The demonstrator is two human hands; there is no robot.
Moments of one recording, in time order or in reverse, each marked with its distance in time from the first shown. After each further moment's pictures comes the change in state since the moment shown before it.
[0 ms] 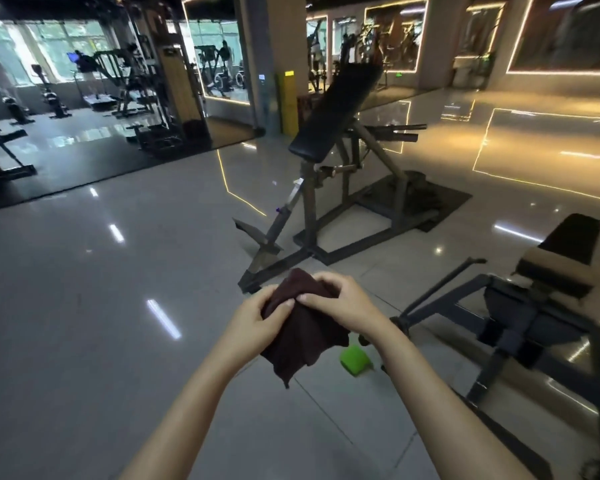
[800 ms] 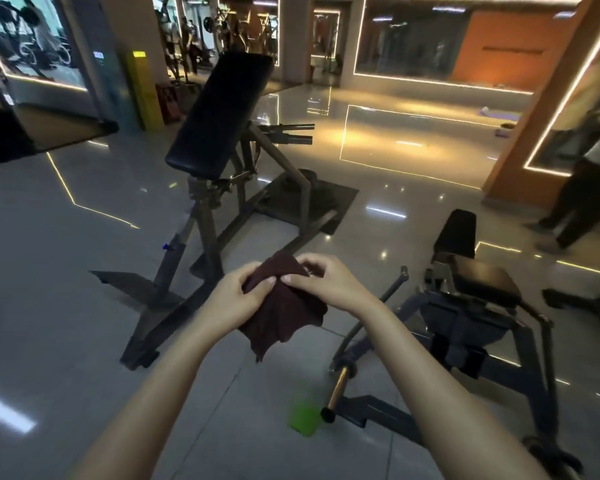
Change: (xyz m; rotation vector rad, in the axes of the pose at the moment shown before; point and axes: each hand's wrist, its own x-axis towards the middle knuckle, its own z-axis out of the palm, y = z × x) left_hand 0.434 -0.049 0.011 -0.085 -0.377 0.230; right_hand 0.325 0.072 -0.127 -0.218 0.327 0.156
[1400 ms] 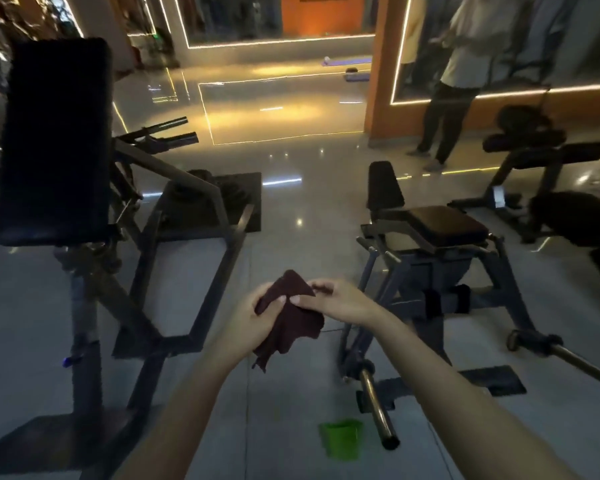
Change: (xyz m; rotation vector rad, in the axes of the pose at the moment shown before) left_hand 0.285 -0.134 -0.026 -0.067 -0.502 0.051; right_hand 0.206 0.104 0.022 0.153 0.322 0.454
